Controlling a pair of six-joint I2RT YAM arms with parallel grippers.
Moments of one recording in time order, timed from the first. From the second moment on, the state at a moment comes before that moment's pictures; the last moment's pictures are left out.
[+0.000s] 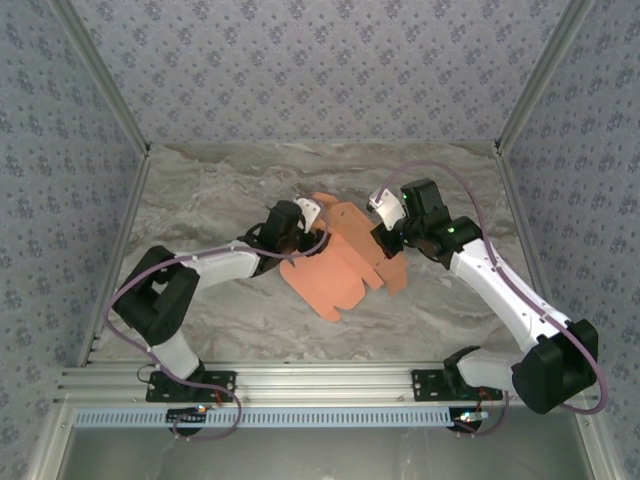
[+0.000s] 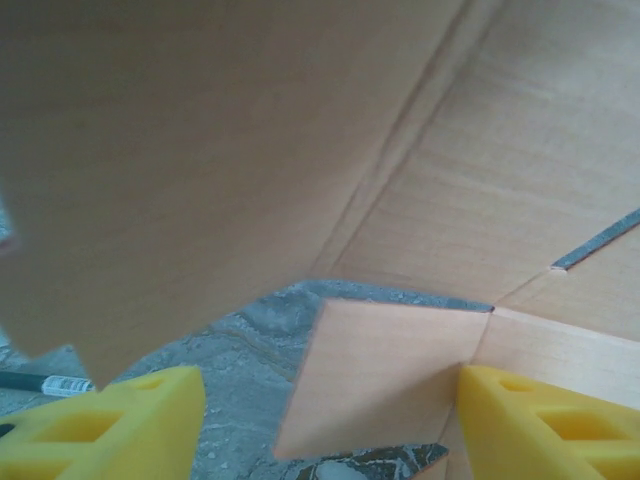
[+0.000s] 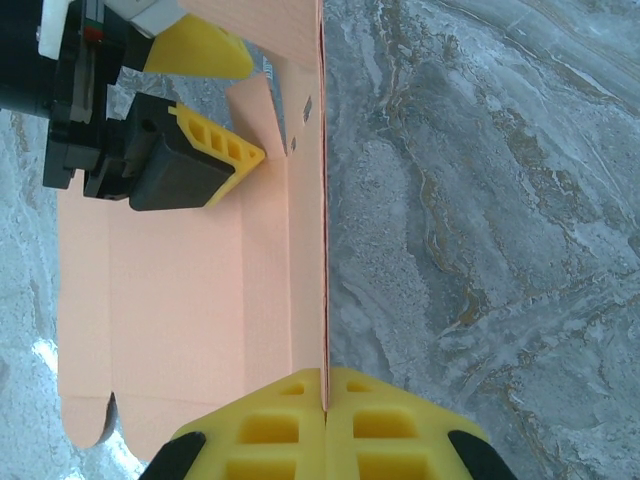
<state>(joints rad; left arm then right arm) -0.69 1.69 0.92 0.17 -0.01 -0.06 0.45 1.23 1.07 -0.64 -0.22 -0.28</state>
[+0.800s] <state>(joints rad) -0.69 1.57 0.77 0.31 0.36 -0.08 0.43 1.24 1.07 -0.66 -0.21 -0.25</state>
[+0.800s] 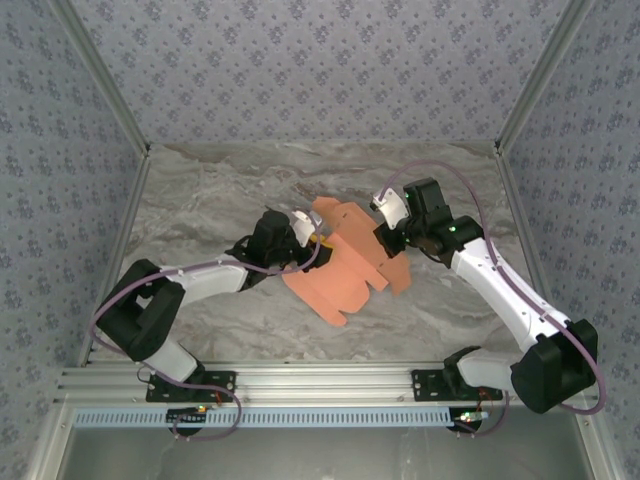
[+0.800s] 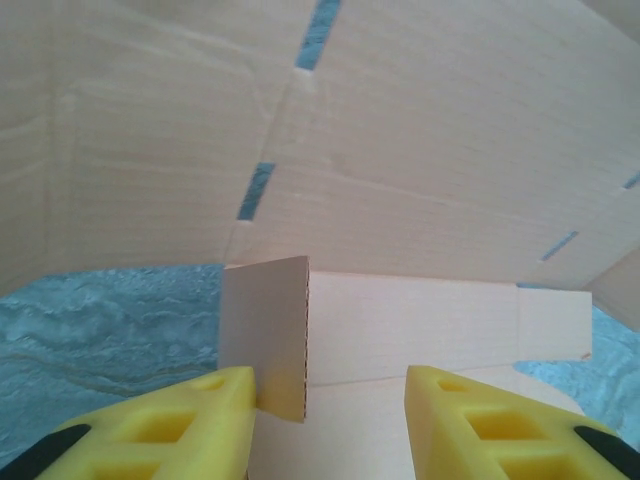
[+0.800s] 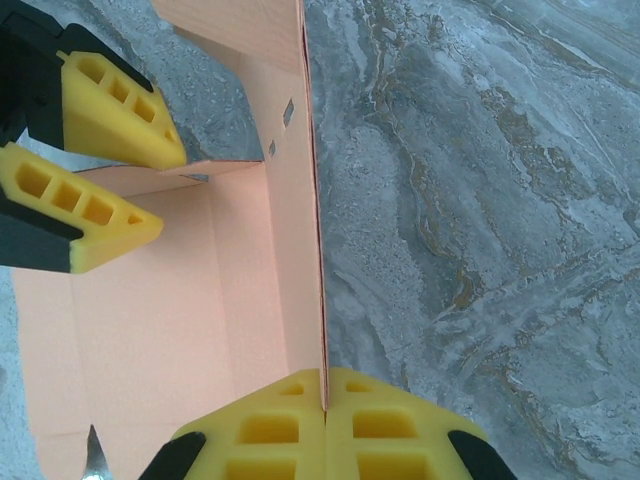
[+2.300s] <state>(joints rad) -0.63 1.65 0.97 0.09 0.18 -0.07 0.43 1.27 1.09 -0.66 -0.22 -0.23</state>
